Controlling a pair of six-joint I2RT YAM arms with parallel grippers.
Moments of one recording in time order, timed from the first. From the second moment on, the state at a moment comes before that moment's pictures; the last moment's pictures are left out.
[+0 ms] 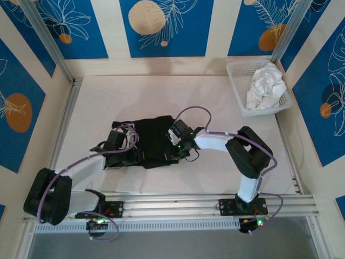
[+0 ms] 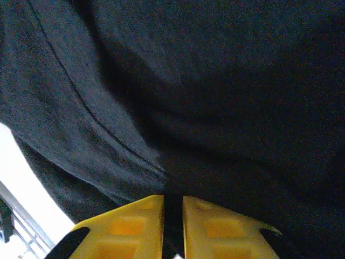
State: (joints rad) left arm -0.37 1.22 0.48 -0.30 0.35 -0.57; right arm 0.76 1.79 1.00 -0.40 -0.40 0.54
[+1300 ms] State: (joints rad) left arm -0.08 1.39 0.52 -0.01 0.41 -0.62; right arm 0.58 1.92 1.23 -0.38 -0.29 0.77
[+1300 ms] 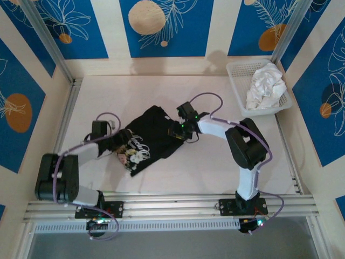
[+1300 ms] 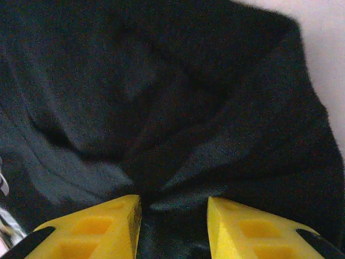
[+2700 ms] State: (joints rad) left arm -0.15 1.94 1.19 -0.25 0.48 -0.37; right arm 0.44 2.14 1.63 -0.74 -0.29 0.54
